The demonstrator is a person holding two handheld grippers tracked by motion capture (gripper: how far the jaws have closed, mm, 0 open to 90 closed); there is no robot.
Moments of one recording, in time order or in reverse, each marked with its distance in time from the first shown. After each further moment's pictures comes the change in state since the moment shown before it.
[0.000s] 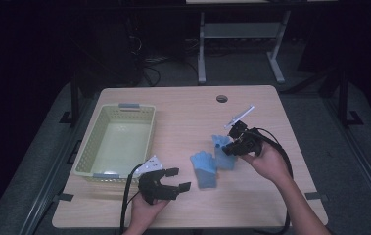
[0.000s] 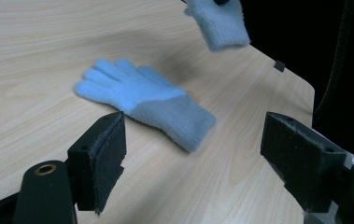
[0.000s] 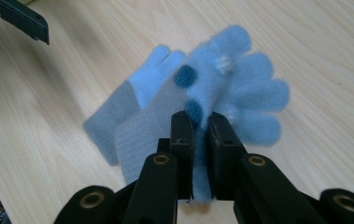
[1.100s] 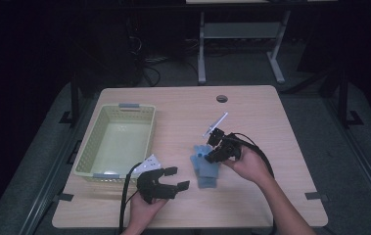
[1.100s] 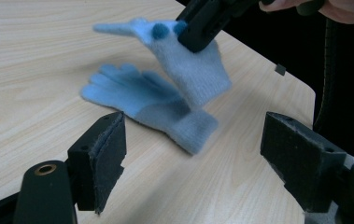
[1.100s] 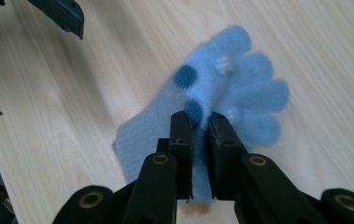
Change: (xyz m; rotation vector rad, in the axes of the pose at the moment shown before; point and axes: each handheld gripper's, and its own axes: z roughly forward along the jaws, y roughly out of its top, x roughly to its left) left arm 0.002 0.002 -0.004 -0.019 0.005 -0.008; right arm 0.026 0.024 0.044 0.064 0.091 -0.118
